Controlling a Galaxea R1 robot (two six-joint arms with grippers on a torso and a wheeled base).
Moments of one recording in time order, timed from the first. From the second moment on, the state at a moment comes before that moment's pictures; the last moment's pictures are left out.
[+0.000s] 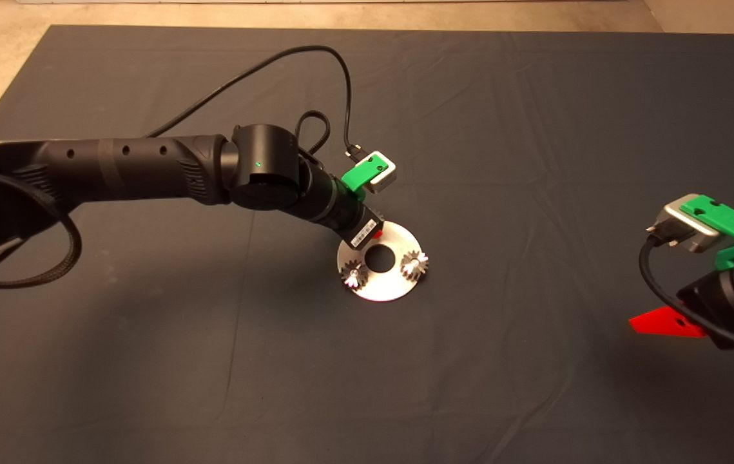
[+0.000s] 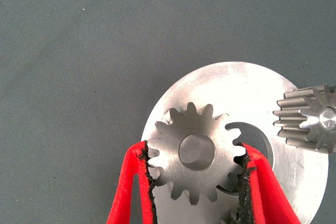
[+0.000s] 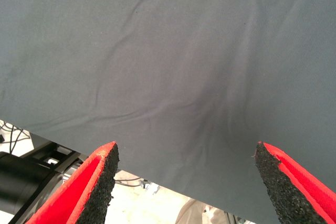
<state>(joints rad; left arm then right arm) -0.31 2.63 -1.13 0.65 1.02 -0.69 0.64 1.99 -0.38 -0.14 -1.48 1.25</state>
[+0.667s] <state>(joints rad) -0.31 2.63 -1.18 0.65 0.96 -0.70 0.64 1.99 -0.38 -0.14 -1.48 1.25</state>
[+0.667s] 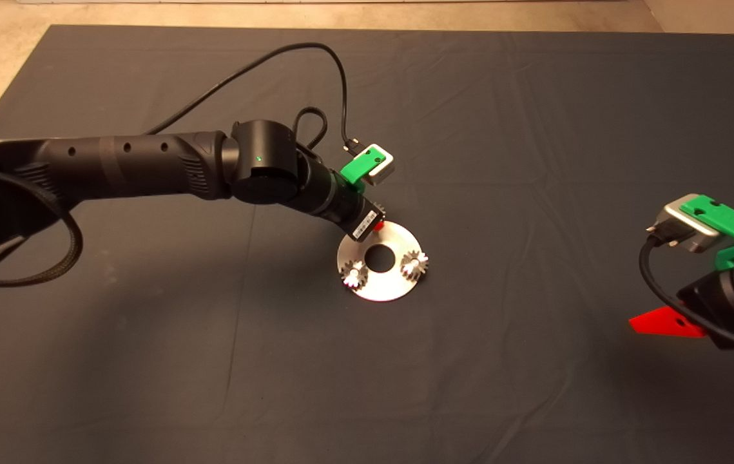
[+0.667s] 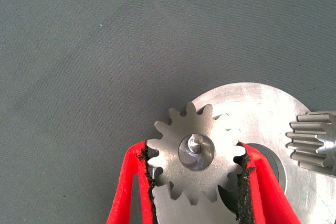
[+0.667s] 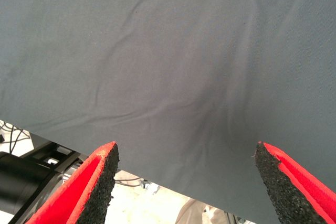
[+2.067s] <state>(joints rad) -0.30 2.63 -1.18 0.66 0.92 -0.74 0.64 1.99 -0.38 -0.14 -1.49 1.25</state>
